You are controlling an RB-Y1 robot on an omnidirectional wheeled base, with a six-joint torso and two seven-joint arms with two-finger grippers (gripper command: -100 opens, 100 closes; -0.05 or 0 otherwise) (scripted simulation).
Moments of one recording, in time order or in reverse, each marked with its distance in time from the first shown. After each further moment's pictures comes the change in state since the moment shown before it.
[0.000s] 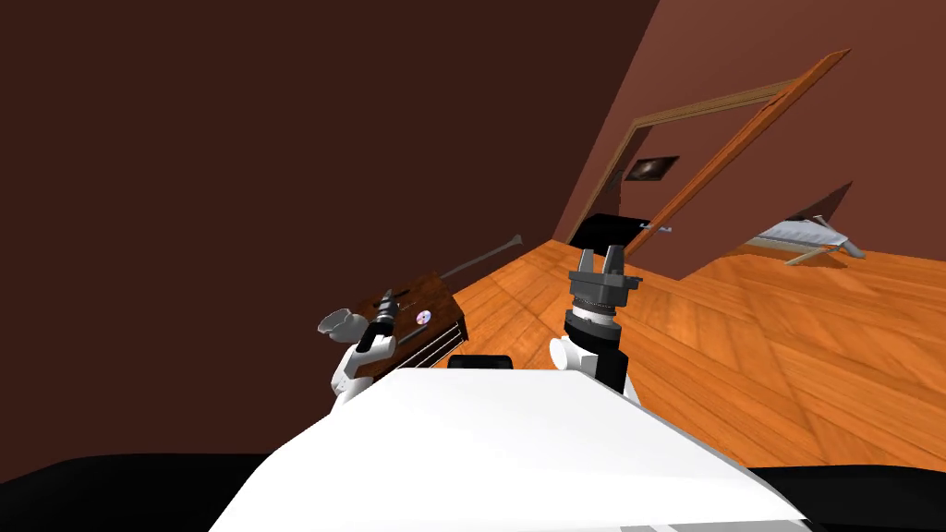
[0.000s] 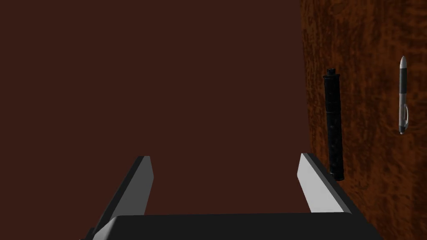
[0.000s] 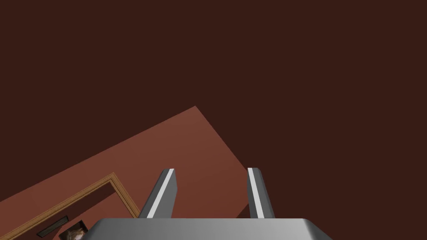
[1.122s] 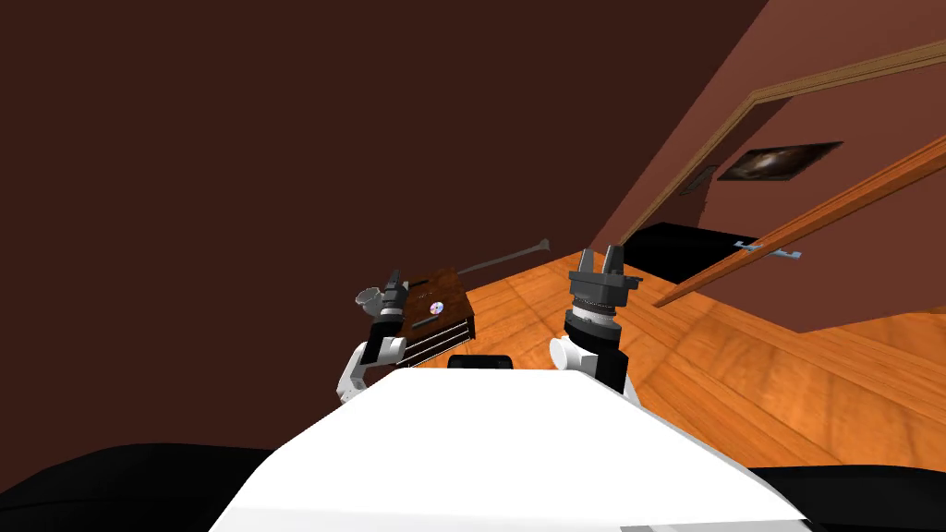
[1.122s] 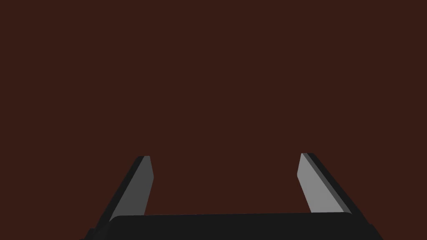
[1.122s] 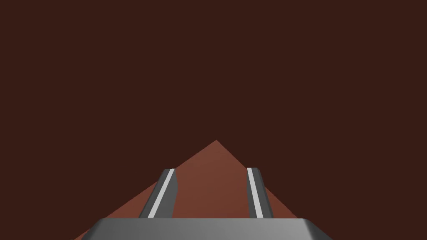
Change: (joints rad) left arm 0.106 -0.067 -0.146 -0.303 -0.077 -0.320 -0.061; right arm 0.000 0.000 0.000 0.000 0.000 0.000 0.000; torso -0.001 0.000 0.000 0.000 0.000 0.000
